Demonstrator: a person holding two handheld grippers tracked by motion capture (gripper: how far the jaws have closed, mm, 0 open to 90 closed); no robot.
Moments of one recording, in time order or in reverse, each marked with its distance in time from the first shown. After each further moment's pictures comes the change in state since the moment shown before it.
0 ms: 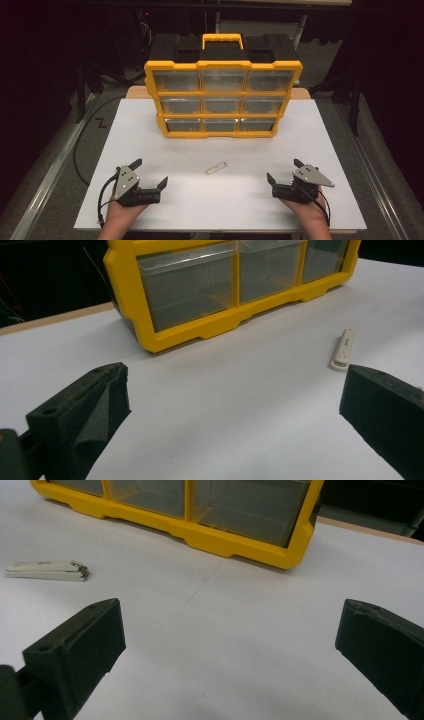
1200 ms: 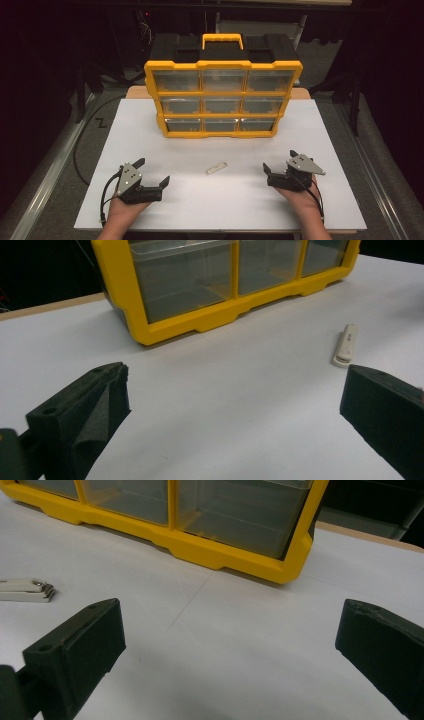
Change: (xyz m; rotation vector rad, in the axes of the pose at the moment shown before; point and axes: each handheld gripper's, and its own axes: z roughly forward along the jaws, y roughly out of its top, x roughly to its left) left arm 0.002 -0.004 0.009 0.004 -0.005 -0.014; right arm -0.004 0.012 0.030 0.010 -0.027 -0.005
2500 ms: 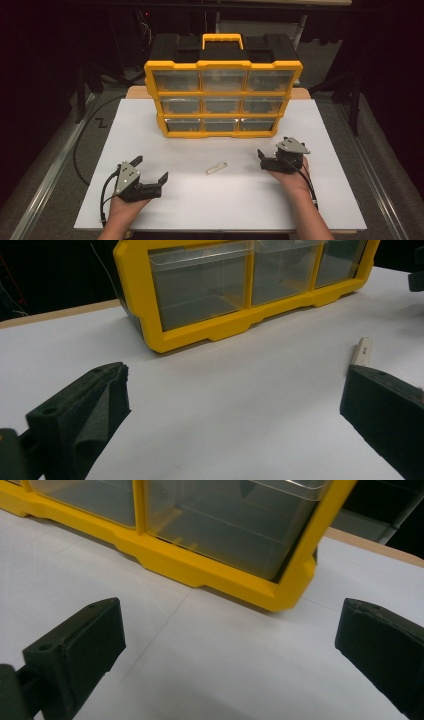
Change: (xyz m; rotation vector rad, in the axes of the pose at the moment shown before) left arm 0.002 0.000 0.002 -0.022 0.037 -0.007; right arm -0.011 0.020 0.045 0.057 -0.041 -0.054
